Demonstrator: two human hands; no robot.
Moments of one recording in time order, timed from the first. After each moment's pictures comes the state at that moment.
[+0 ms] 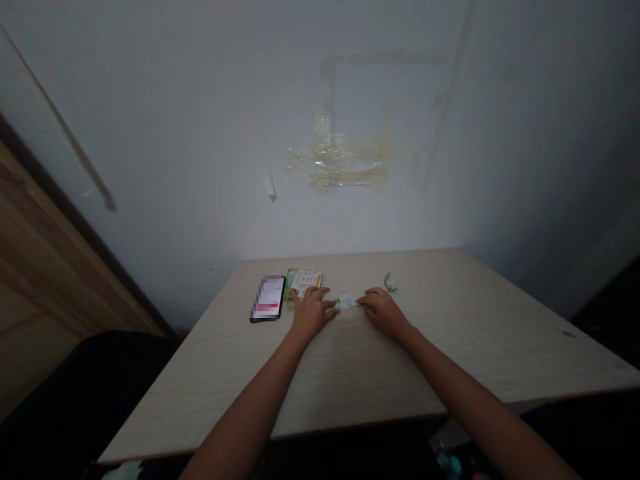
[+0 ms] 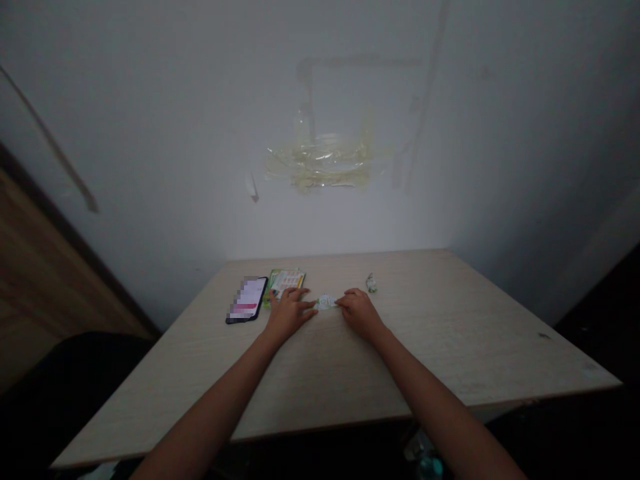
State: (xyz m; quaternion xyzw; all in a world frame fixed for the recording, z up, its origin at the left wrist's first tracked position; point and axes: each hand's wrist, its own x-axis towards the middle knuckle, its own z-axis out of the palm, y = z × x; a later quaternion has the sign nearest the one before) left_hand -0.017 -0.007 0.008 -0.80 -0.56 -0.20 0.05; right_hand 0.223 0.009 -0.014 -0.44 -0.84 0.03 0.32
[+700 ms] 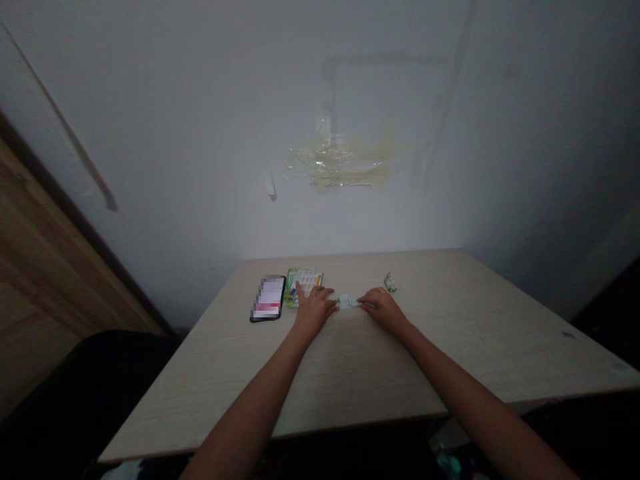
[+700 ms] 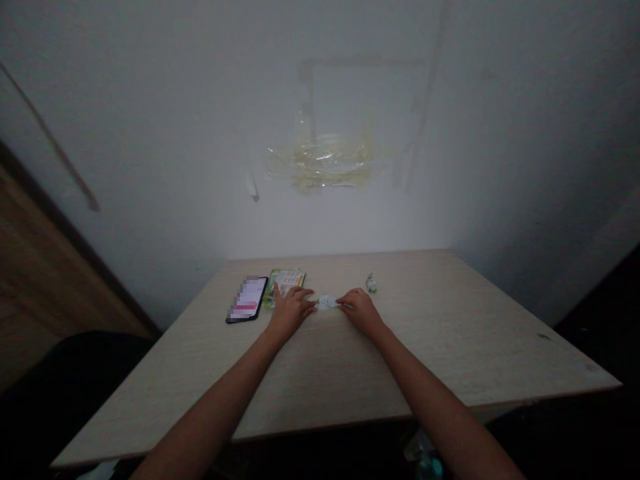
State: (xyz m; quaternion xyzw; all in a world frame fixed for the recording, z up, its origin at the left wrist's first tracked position) left_hand -0.015 -0.004 0.012 -0.83 -0.52 -0.20 0.07; right_hand 0.228 0.021 -0.022 -0.43 -0.82 0.09 0.36
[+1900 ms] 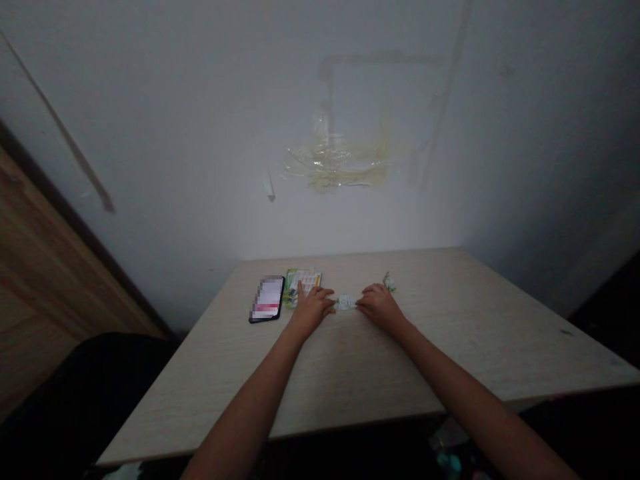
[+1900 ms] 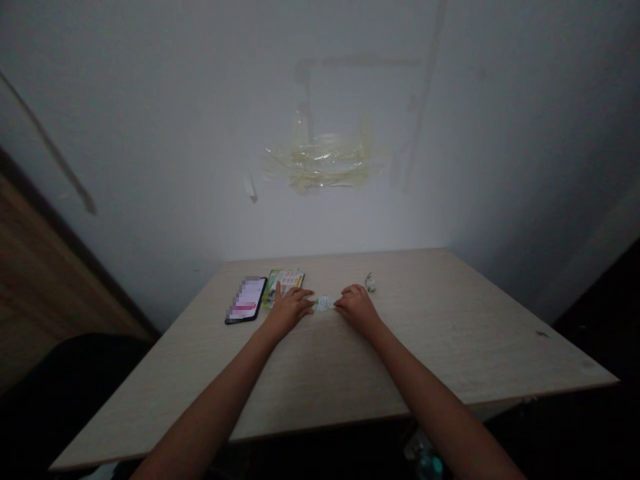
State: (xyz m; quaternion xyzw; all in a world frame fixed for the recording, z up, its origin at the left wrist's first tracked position) left_hand -0.030 0.013 0.002 -0.87 -0.46 -0.20 0.05; right_hand 0.217 0.007 0.001 -0.44 -0.86 -0.05 0.26
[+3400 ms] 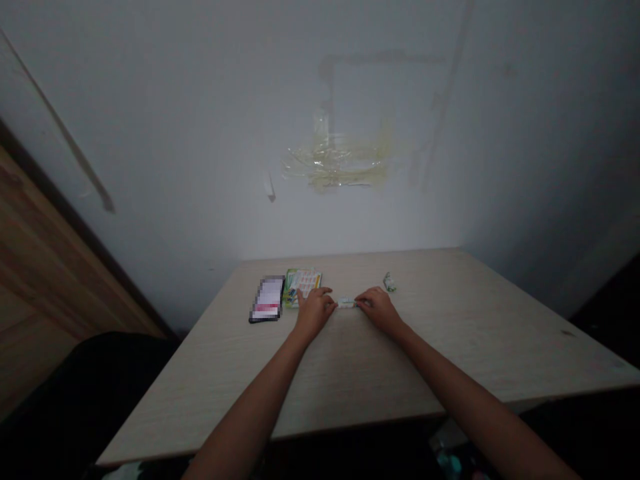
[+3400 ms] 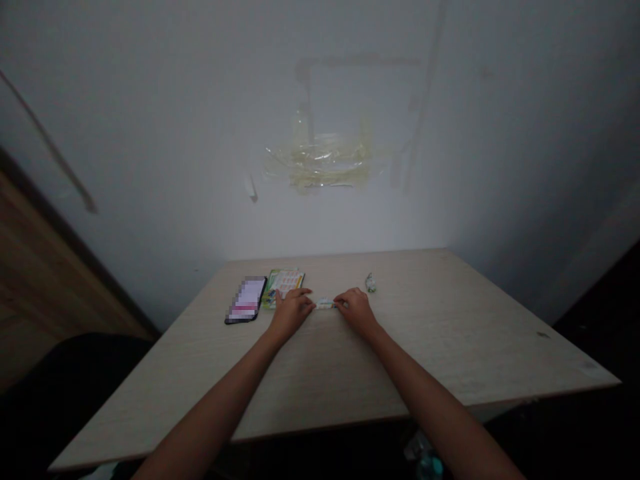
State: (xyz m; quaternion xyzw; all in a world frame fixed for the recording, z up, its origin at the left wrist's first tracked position) left_hand -0.012 0.007 -0.001 -0.79 -0.55 -0.27 -0.03; right_hand 0.211 0.013 -0.013 -0.50 -0.79 0.07 0.34
